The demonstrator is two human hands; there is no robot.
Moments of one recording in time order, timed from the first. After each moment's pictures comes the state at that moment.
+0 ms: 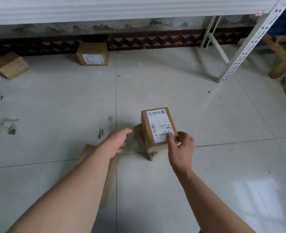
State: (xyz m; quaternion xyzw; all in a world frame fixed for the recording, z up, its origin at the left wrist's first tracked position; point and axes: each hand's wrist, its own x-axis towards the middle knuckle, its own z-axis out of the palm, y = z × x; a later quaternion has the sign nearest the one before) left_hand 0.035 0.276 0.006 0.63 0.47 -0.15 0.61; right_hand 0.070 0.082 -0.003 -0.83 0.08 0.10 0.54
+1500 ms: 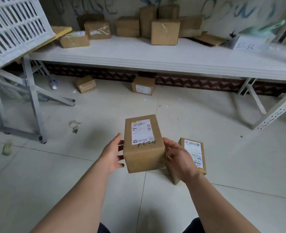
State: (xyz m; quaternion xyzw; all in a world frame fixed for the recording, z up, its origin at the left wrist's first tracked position) left_hand -0.090 0.342 0.117 0.45 0.54 0.07 0.71; right_hand 0.051 0.164 0.088 -0.55 -0.07 0.46 0.69
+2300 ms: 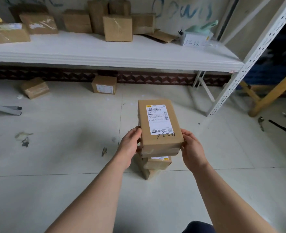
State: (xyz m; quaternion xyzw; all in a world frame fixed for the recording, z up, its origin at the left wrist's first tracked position) left_hand 0.019 0.231 0.120 0.55 0.34 0.06 0.76; right_hand 0.118 0.057 0.108 -0.64 0.01 0.20 0.74
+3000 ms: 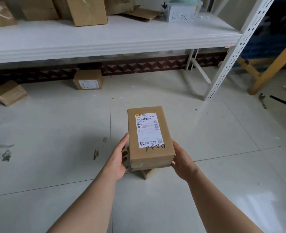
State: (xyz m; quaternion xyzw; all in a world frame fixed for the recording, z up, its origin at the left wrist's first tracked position) left_hand 0.042 0.244 0.038 0.42 0.41 -0.06 0.81; right_hand 0.130 0.046 -0.004 -0.65 -0.02 0.39 0.65
